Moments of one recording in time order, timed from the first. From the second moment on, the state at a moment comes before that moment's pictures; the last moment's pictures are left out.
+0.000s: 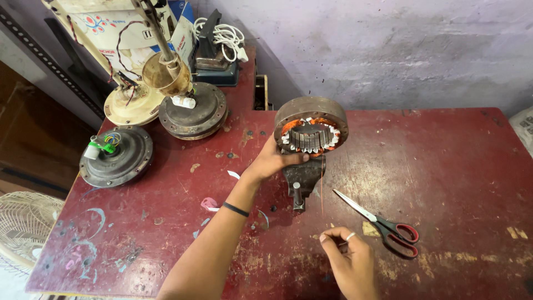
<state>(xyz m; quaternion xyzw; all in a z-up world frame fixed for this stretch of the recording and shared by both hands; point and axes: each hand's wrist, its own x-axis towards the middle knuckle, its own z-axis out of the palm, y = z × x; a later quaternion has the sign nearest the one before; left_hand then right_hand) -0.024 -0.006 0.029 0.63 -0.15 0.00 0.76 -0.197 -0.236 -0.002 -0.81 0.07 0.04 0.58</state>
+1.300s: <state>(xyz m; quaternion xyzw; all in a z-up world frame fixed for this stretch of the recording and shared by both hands) -0.121 -0.031 0.049 0.76 -0.07 0.32 0.55 -0.096 -0.182 0.120 -0.80 -0.16 -0.36 0.45</state>
